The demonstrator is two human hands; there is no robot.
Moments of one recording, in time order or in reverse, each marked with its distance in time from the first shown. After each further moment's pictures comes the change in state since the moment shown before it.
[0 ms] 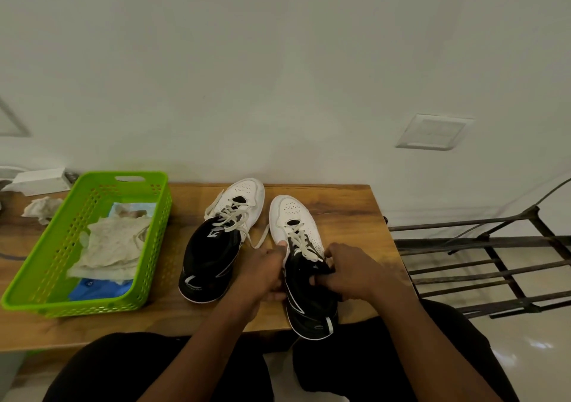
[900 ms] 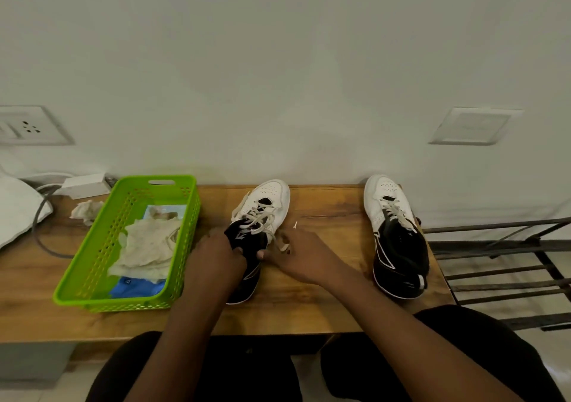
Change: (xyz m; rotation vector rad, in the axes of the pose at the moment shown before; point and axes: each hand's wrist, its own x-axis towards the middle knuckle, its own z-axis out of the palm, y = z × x) left_hand -0.014 0.018 -0.088 0.942 0.609 0.228; right_hand 0.025 -0.090 0.042 0.024 0.094 -0.423
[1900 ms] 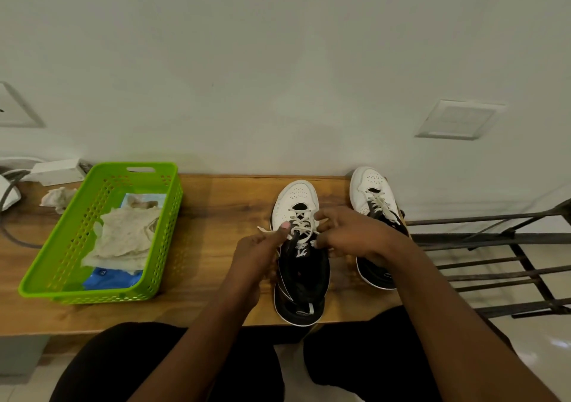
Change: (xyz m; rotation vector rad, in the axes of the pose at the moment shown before) left_hand -0.024 0.053 0.046 -1.075 -0.401 -0.237; right_hand -0.017 0.048 -0.073 0.189 -0.139 0.351
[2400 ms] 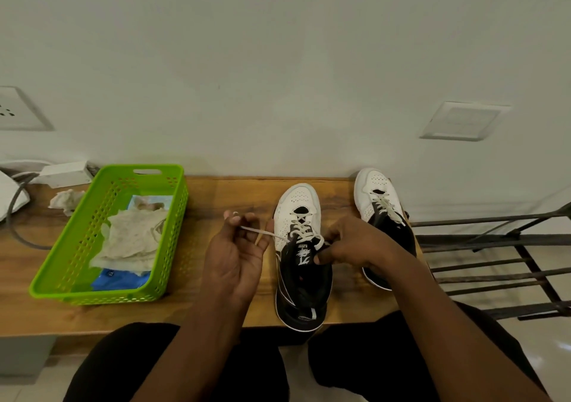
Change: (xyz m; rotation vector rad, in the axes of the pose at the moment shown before) left_hand -0.001 0.011 -0.023 -1.094 -0.083 0.139; right_hand 0.001 0.010 0.010 -0.153 0.047 -0.011
